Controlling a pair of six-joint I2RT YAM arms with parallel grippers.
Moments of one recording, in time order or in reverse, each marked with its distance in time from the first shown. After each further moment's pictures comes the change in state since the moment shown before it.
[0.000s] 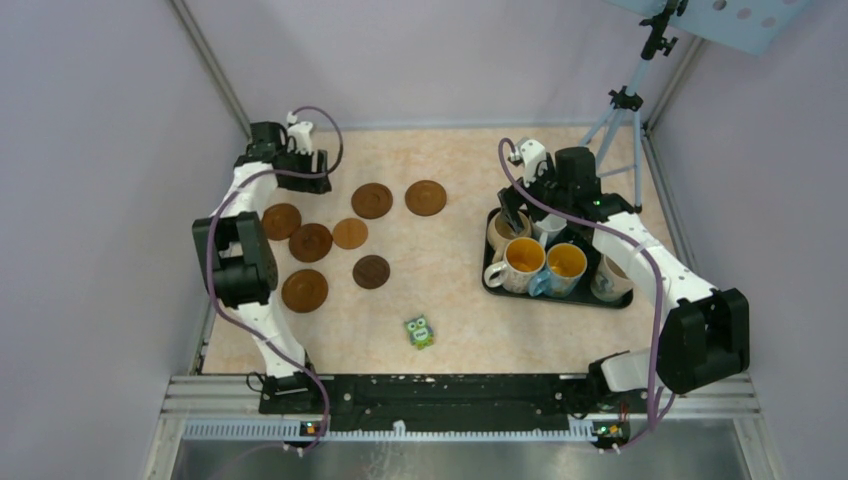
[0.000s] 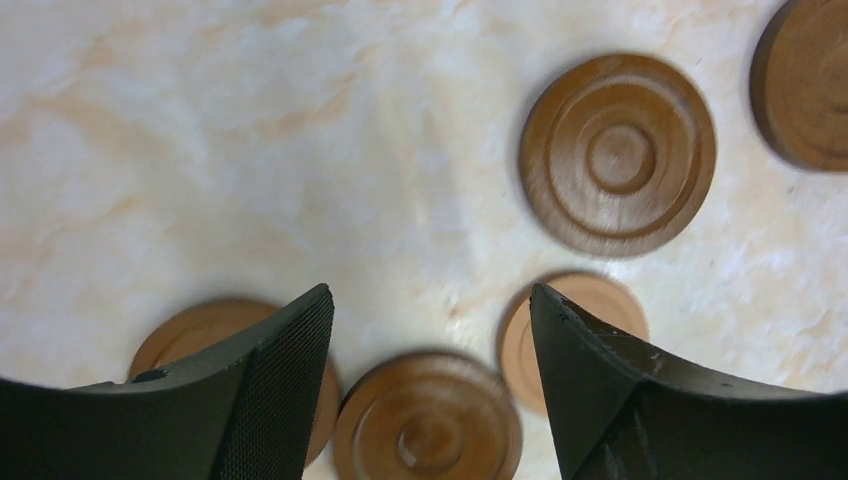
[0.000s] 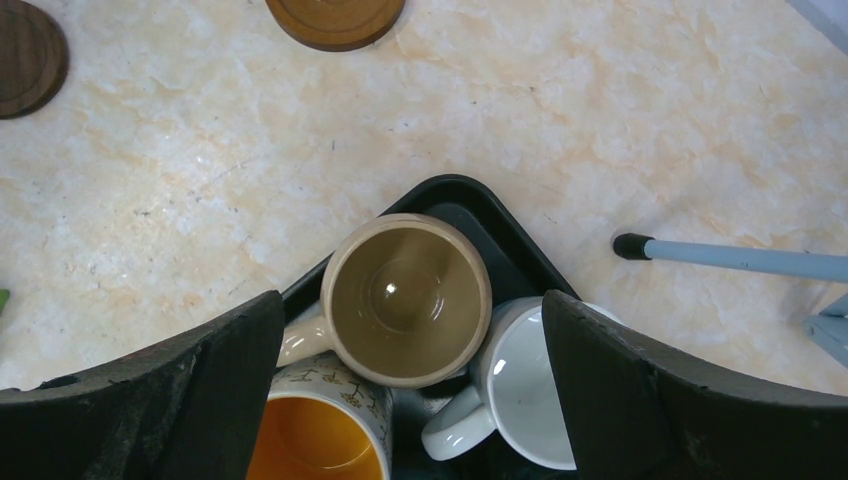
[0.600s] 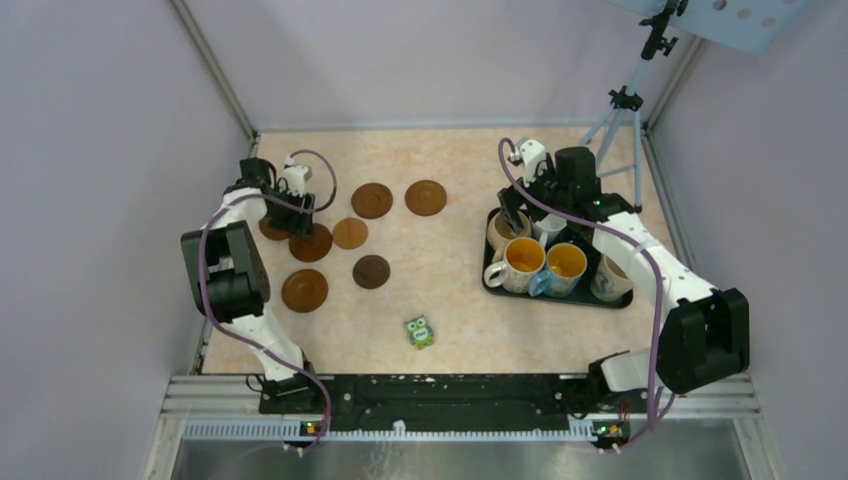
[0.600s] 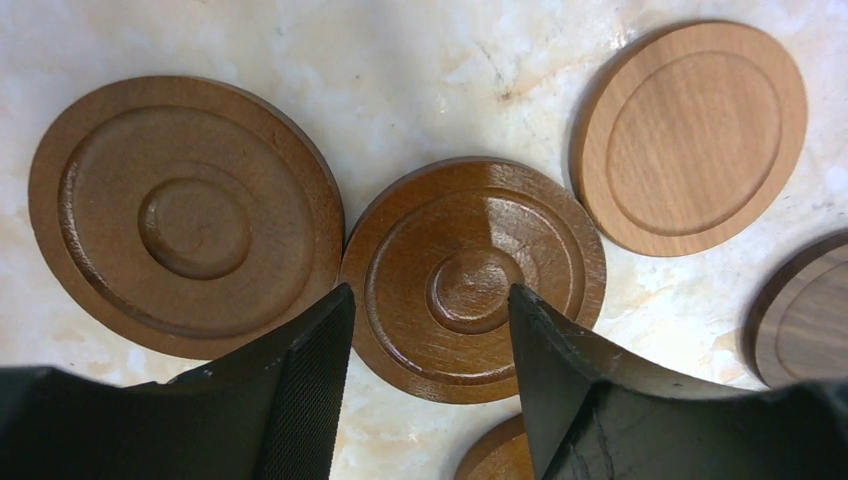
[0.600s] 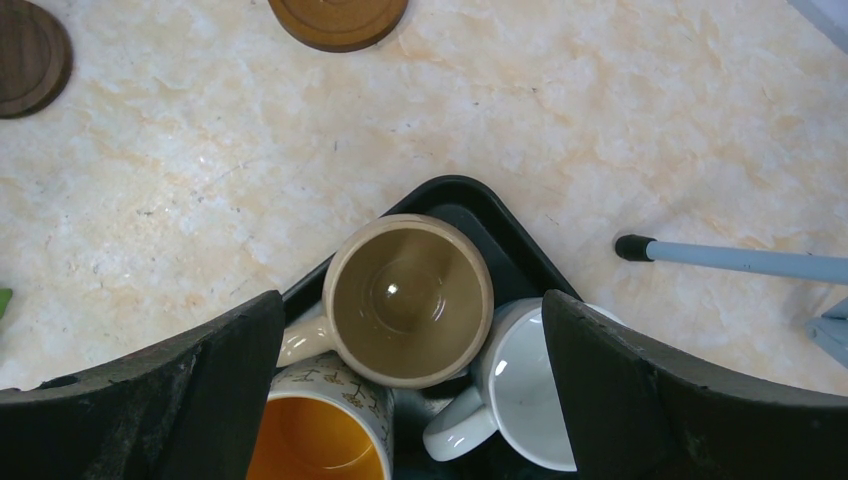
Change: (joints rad) left arm 0.127 -0.134 -0.290 -0.070 -0.024 0.235; right arm 0.000 0.000 0.000 0.000 -0.005 0.000
